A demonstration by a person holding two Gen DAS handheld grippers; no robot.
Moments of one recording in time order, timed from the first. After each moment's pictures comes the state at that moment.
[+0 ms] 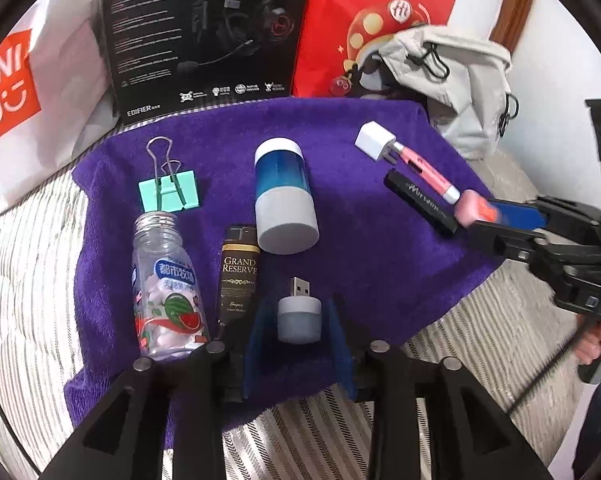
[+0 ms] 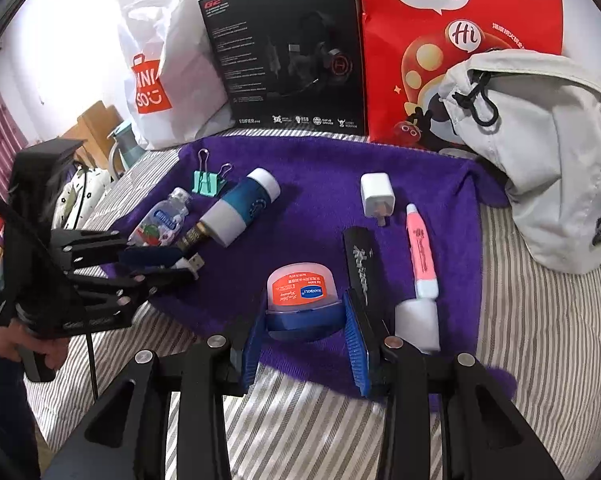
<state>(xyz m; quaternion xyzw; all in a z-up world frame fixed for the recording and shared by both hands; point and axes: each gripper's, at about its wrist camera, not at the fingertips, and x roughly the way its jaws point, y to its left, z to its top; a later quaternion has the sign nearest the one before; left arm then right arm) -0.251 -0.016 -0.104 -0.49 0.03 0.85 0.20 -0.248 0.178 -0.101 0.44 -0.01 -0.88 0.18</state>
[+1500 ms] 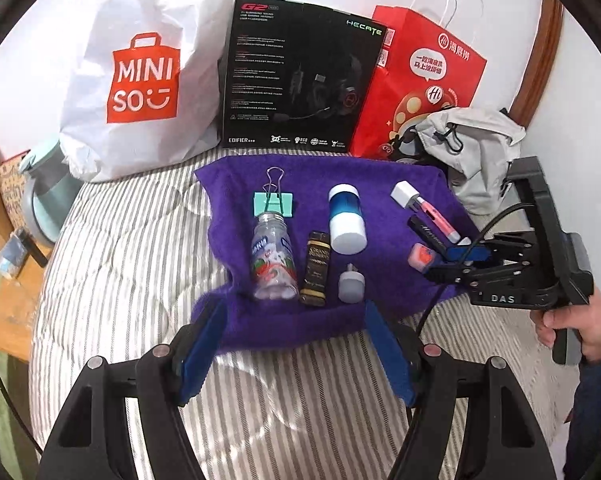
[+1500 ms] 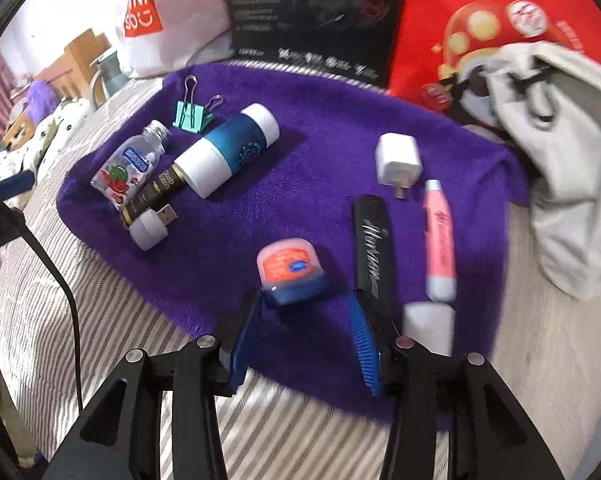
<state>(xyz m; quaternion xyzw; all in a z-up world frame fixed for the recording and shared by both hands) -0.183 -0.088 -0.051 -0.42 -0.03 0.90 0.12 -0.264 0.153 -0.116 0.52 0.09 -0.84 0.16</state>
